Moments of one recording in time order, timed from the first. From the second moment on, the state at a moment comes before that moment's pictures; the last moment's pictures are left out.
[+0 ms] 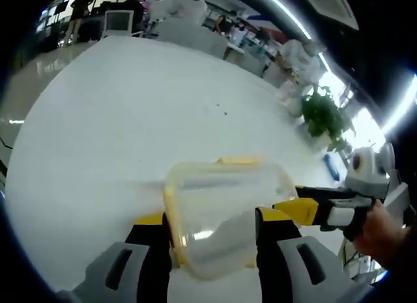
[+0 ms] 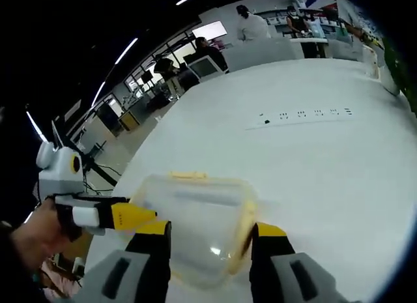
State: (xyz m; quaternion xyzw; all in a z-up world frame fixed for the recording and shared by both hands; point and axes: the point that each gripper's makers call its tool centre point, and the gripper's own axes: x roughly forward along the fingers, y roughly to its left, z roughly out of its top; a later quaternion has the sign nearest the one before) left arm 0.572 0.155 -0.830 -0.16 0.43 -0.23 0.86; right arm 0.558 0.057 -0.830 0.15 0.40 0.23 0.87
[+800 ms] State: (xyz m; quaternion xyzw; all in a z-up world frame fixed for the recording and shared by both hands) left arm 0.583 0.165 -0.812 -0.17 0.38 -0.22 0.88; right arm 0.560 0.054 -0.823 0.19 0.40 0.21 0.87
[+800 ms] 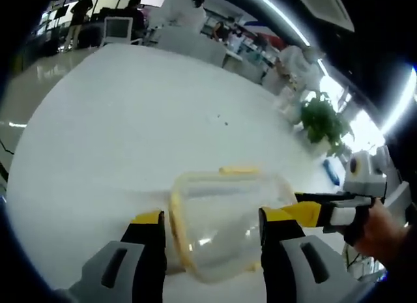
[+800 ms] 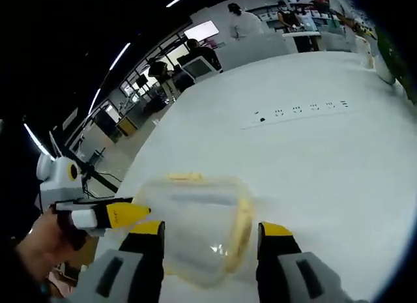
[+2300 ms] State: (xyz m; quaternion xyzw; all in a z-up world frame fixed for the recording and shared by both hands) left arm 0.493 0.196 -0.731 -0.15 0.37 -0.19 0.90; right arm 0.481 0.006 -0.724 0.14 0.35 0.21 0.90
